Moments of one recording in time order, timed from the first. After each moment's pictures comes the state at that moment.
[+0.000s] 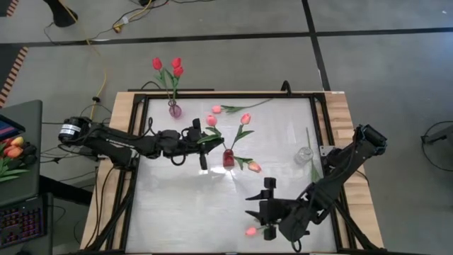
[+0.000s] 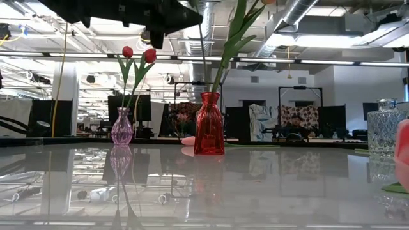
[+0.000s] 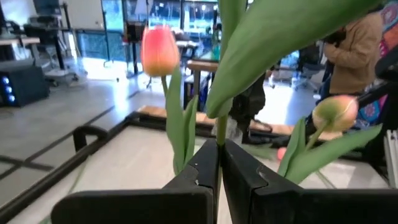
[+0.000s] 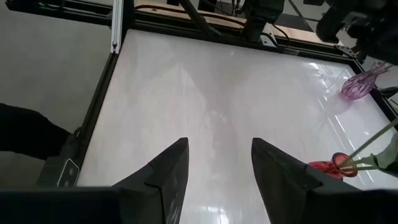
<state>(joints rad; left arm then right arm) -0.04 1.33 0.67 0.66 -0.26 -0.08 0.74 1.64 1.44 -0.52 0.74 0.36</state>
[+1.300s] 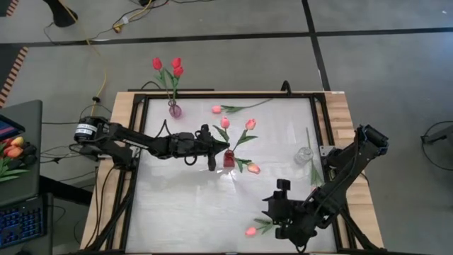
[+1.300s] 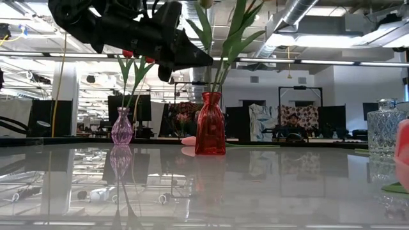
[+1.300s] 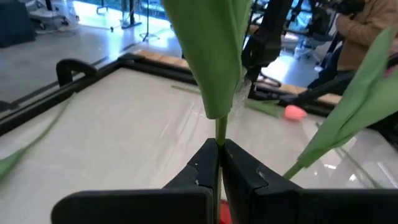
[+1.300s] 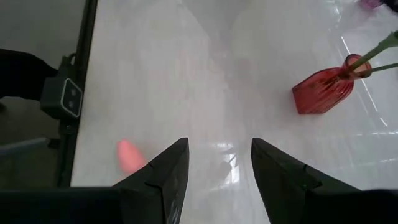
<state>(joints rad) 0.01 1.52 0.67 0.68 -0.19 -0.21 0.81 1.63 1.44 -0.89 0.65 0.68</state>
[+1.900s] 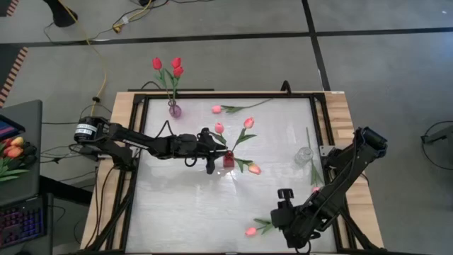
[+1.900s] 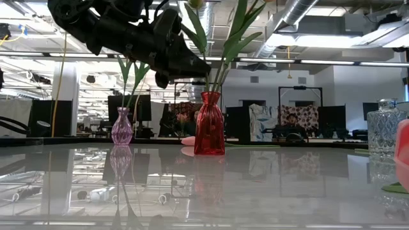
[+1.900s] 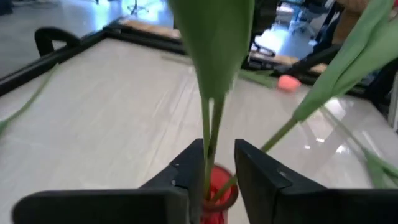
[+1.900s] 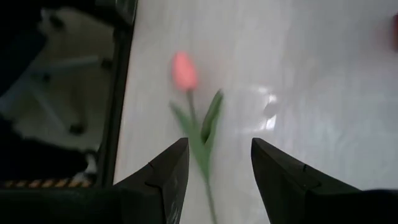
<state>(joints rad) 0.01 1.52 0.67 0.57 -0.14 -0.22 0.82 1.66 1.43 -0.97 0.28 0.67</state>
